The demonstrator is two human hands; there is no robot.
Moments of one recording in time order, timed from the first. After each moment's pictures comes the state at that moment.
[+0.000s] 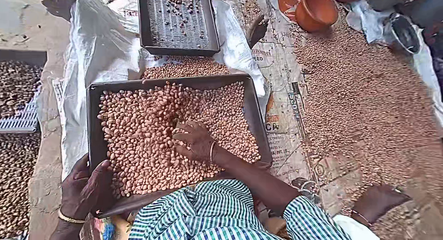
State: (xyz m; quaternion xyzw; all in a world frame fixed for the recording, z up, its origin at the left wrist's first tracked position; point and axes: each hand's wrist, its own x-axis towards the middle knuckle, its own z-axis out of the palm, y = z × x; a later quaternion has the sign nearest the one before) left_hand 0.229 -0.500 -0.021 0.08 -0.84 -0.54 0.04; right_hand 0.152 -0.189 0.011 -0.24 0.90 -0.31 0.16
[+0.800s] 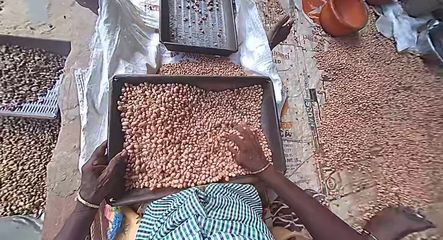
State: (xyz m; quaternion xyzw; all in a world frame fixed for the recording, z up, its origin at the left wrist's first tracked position) left_hand 0.223 -0.496 -0.020 0.08 -0.82 -0.57 0.04; right_hand 0.194 -0.100 0.014 -0.13 0.97 -0.18 0.08
